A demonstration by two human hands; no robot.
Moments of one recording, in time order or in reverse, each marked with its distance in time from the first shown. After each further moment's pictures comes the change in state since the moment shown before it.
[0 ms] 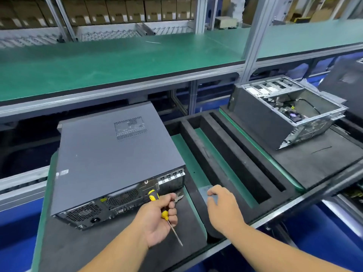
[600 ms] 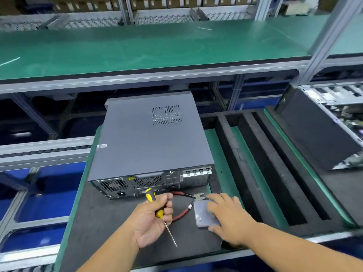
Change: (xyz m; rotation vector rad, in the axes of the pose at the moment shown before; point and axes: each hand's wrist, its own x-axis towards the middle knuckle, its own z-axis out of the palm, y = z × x) left_hand -0.027 -0.001 -0.054 -0.205 0.021 0.154; right_hand 0.035 0.012 0.016 -0.715 -0.508 -0.763
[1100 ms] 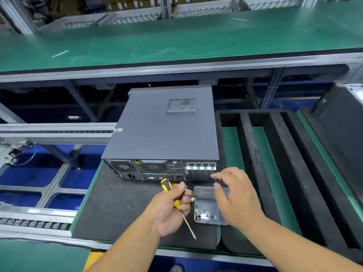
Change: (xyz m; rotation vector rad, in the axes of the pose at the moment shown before) left_hand 0.001 -0.044 0.058 -0.141 0.130 0.147; right_hand 0.007 0.001 -0.057 0.499 0.599 -0.055
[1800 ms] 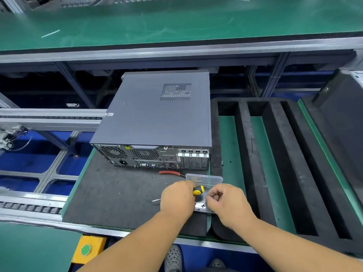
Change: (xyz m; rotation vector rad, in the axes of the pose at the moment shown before) left_hand 0.061 -0.062 -0.006 2.093 0.402 0.567; right_hand -0.032 0.045 0.034 0.106 -0.318 0.382
